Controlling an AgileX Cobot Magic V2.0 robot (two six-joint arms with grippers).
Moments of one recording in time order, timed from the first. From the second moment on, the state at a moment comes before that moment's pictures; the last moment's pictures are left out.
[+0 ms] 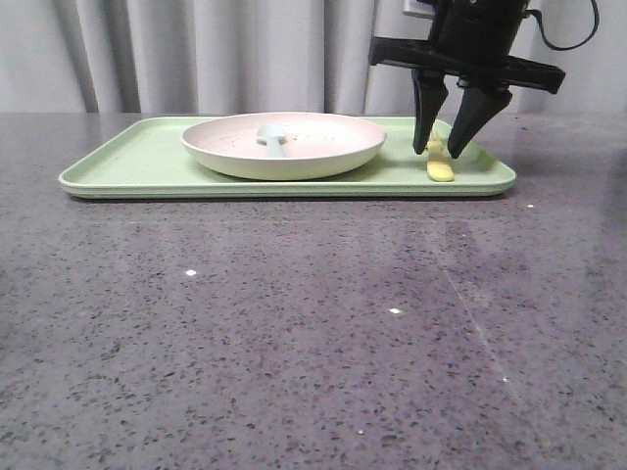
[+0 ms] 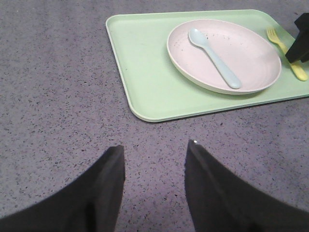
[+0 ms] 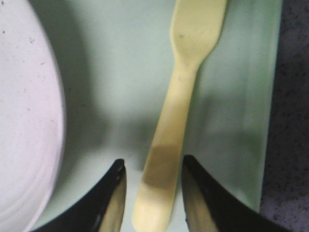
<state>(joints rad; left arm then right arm) -0.21 0.67 -0.71 -0.21 0.62 0.03 0.30 2.05 -1.88 0.14 1.14 0.27</state>
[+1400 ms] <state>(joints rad) -0.21 0.67 -0.71 -0.21 0.59 0.03 0.30 1.68 -1.76 0.12 1.18 0.20</state>
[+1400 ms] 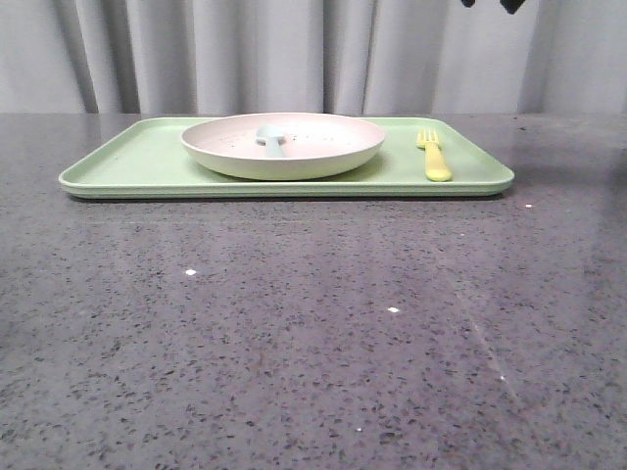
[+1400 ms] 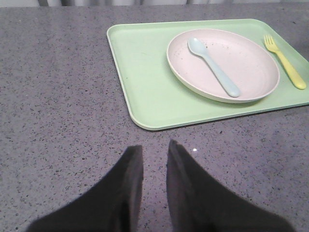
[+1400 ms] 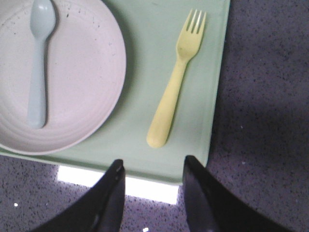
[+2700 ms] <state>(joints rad) -0.21 0.33 -0.31 -0.21 0.29 0.03 0.30 0.19 -0.32 0.04 0.44 0.19</state>
